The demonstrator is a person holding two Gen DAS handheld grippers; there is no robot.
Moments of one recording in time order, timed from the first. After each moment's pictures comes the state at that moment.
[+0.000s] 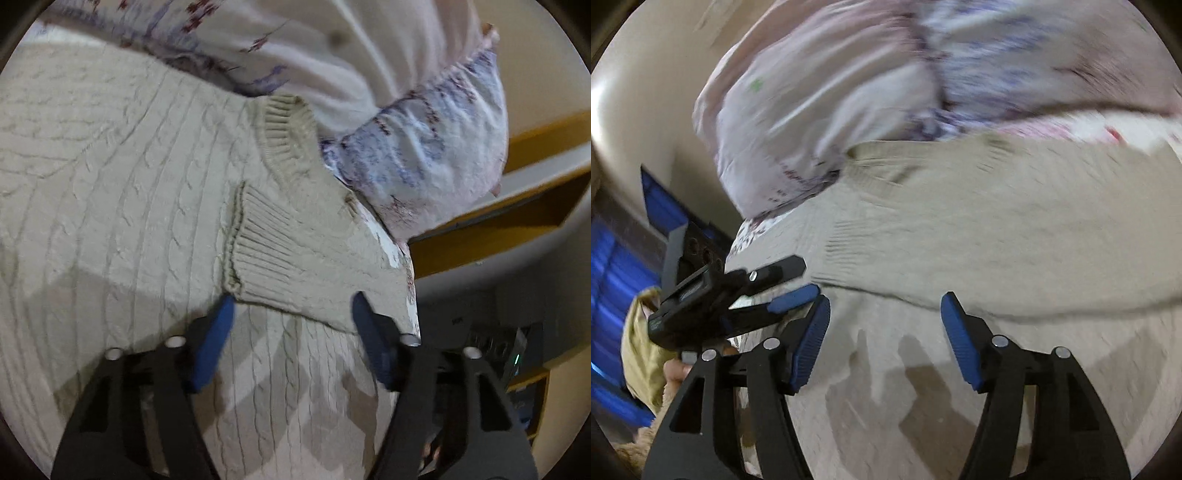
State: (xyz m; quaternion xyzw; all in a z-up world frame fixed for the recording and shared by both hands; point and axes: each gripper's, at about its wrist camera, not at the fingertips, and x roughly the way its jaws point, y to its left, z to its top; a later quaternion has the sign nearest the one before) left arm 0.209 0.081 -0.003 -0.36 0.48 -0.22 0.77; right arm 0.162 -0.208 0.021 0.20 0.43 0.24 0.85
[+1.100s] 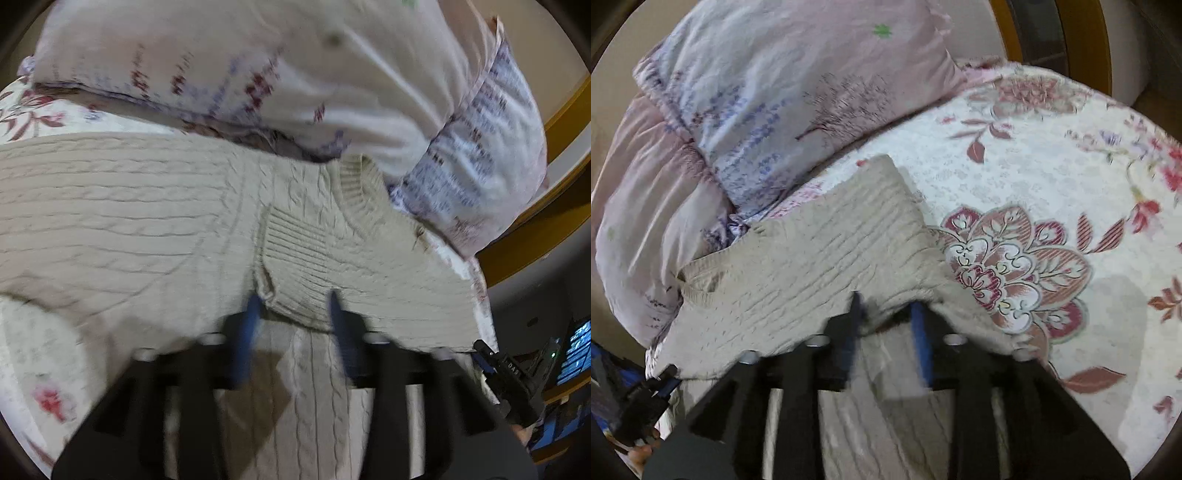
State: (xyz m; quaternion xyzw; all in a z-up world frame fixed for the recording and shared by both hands) left arm 0.199 0.130 0.015 -0.25 0.44 -0.12 0.85; right arm 0.136 -0.306 0.007 0.26 0.35 -0.06 0.90
